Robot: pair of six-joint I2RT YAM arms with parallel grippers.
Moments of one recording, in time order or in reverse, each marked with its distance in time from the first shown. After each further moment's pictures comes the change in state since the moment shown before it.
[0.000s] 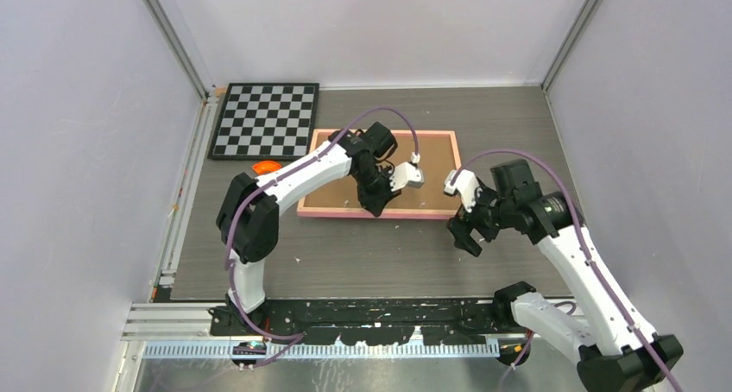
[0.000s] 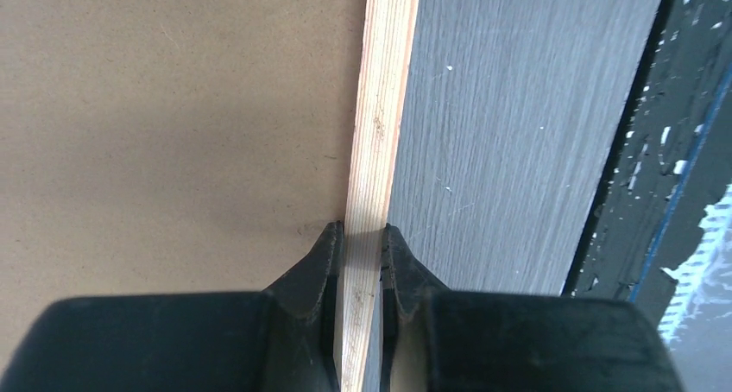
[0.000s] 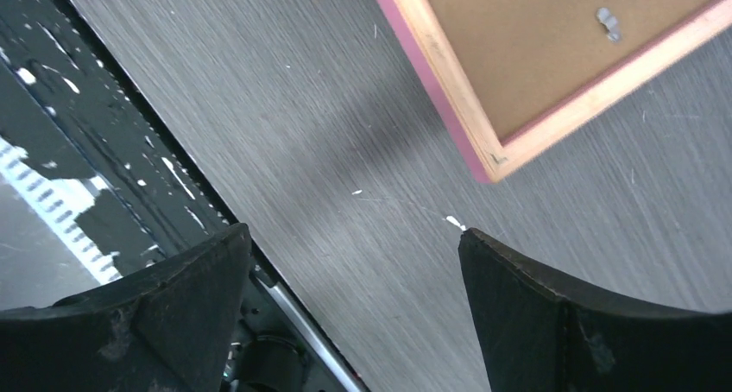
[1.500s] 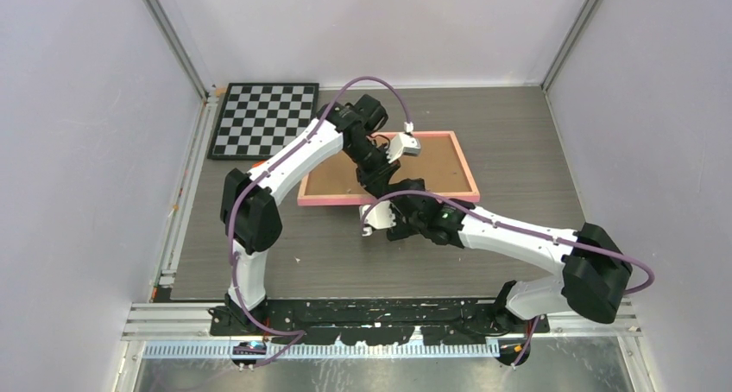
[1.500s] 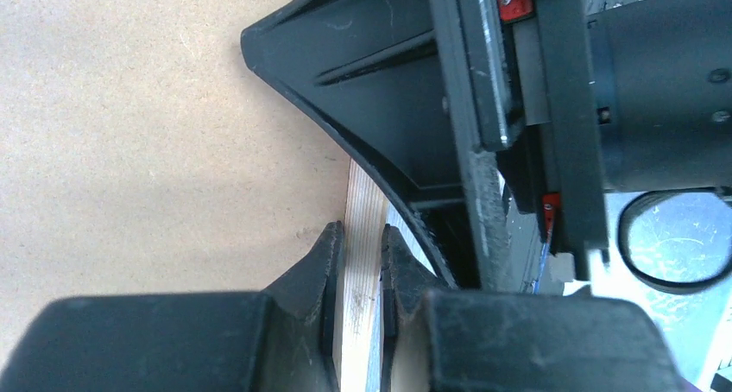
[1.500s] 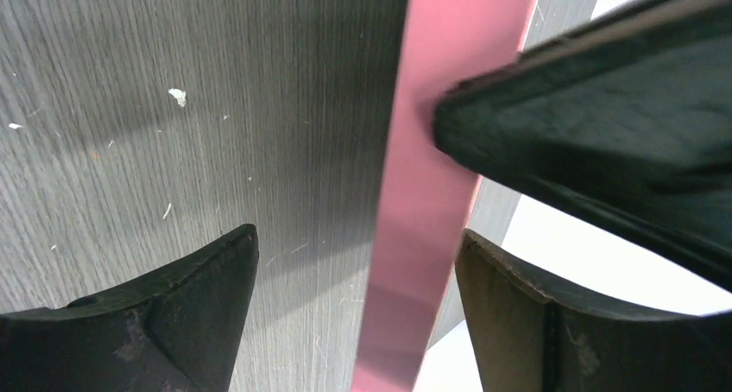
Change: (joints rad) left arm 0.087 0.066 0.298 -0.225 0.239 -0.057; right arm 0.641 0.459 -0.100 0.732 0.729 -0.423
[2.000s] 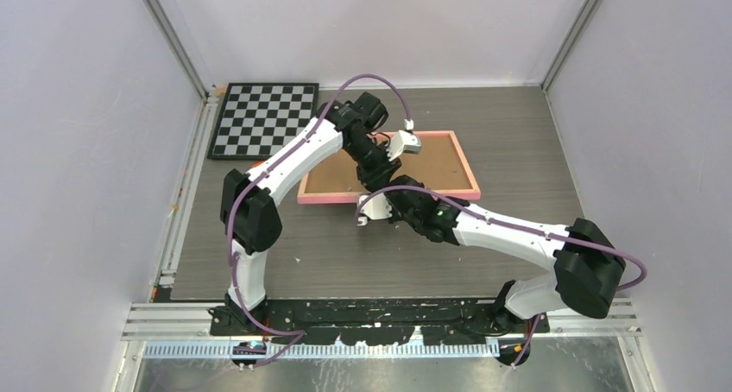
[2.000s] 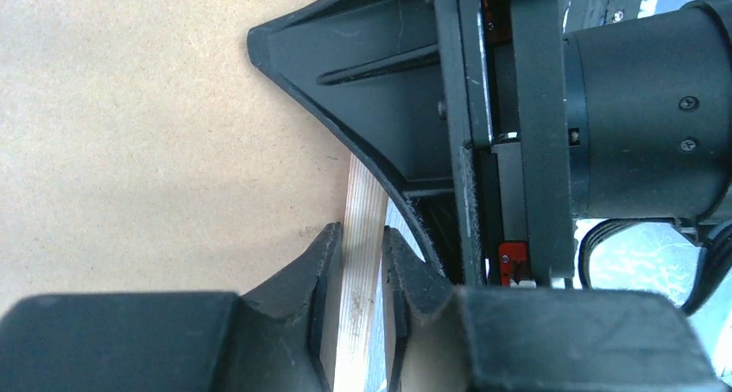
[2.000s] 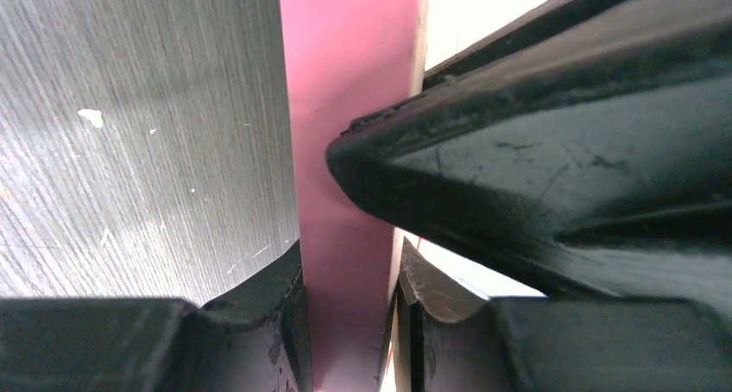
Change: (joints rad) left arm 0.000 0.000 0.013 -0.001 -0.008 -0.003; right arm -0.001 0.055 0.009 0.098 0.106 0.011
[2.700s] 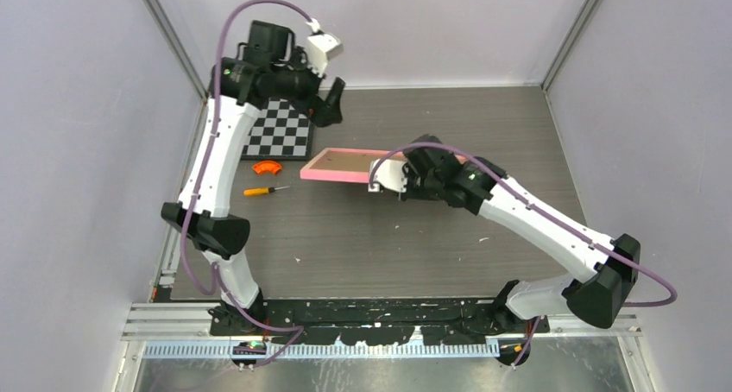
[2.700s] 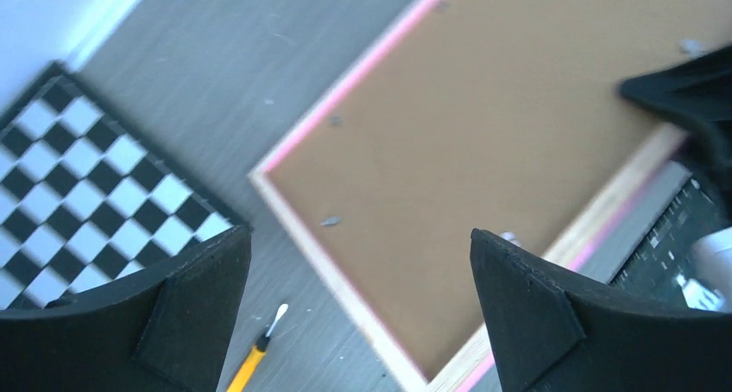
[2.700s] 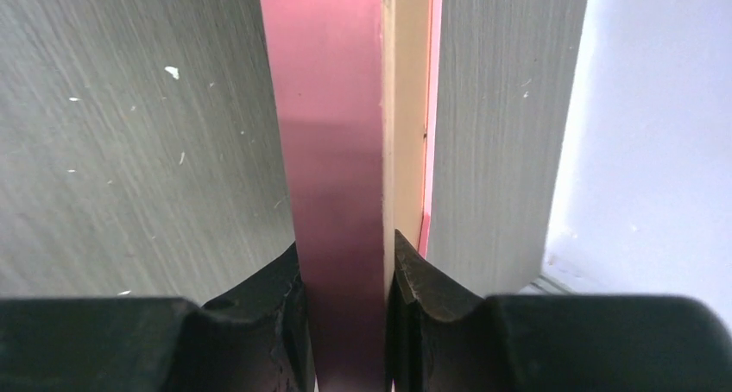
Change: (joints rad) left arm 0.295 -0.142 0.402 -0.042 -0.187 -0.216; right arm -0.087 -0.067 0.351 -0.504 -0.202 0.155
